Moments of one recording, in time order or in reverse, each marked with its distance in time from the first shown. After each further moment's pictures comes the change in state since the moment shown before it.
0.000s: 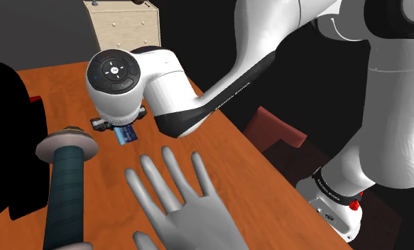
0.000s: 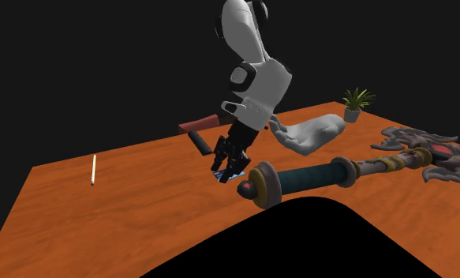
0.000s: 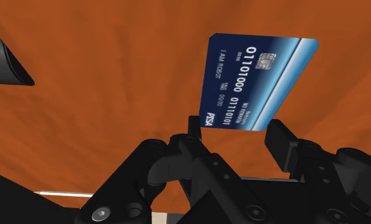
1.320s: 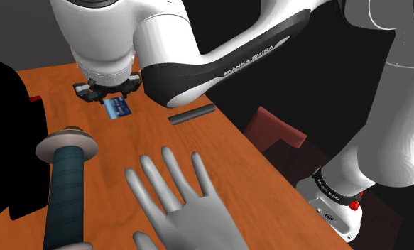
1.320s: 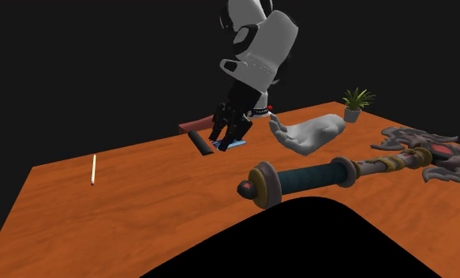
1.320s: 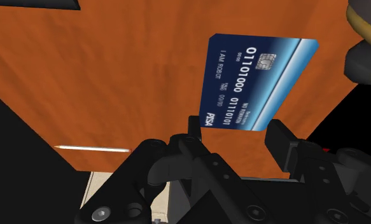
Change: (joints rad) arm -0.067 -0.135 0.097 0.061 0.189 -0.104 -0.183
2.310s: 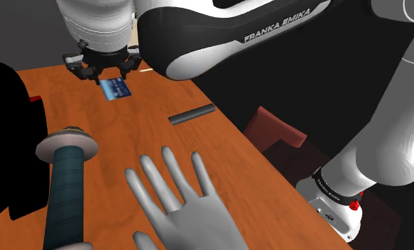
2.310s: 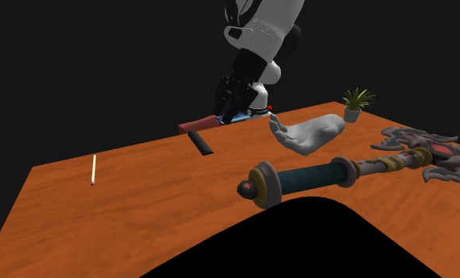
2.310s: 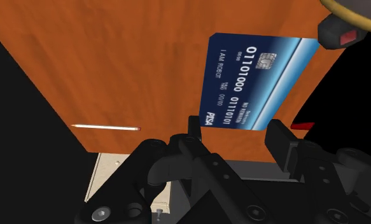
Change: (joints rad) arm -0.051 -0.116 0.064 0.025 0.133 -0.073 -0.104
